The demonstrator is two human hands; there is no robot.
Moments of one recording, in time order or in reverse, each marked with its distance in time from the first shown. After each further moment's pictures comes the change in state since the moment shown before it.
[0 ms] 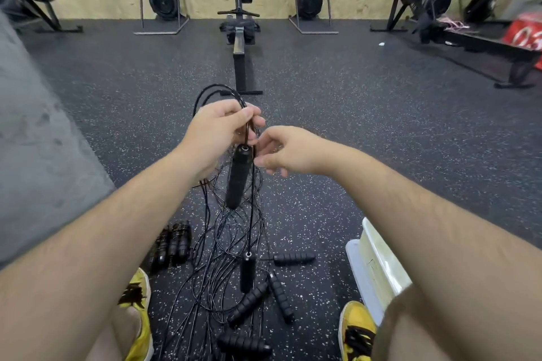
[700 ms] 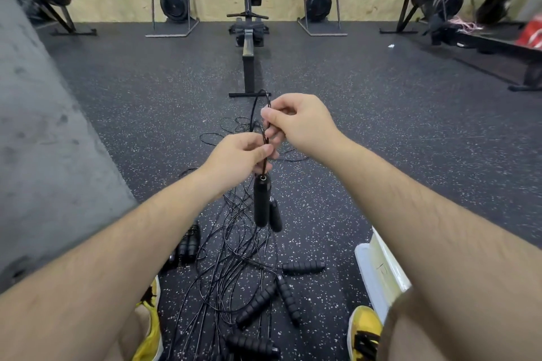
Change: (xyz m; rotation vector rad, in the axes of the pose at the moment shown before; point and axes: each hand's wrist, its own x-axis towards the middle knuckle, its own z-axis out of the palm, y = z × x) left_hand -0.012 -0.033 -0.002 0.198 -0.100 -0.136; right_hand 0.020 -0.023 0.001 0.336 0.458 -0.153
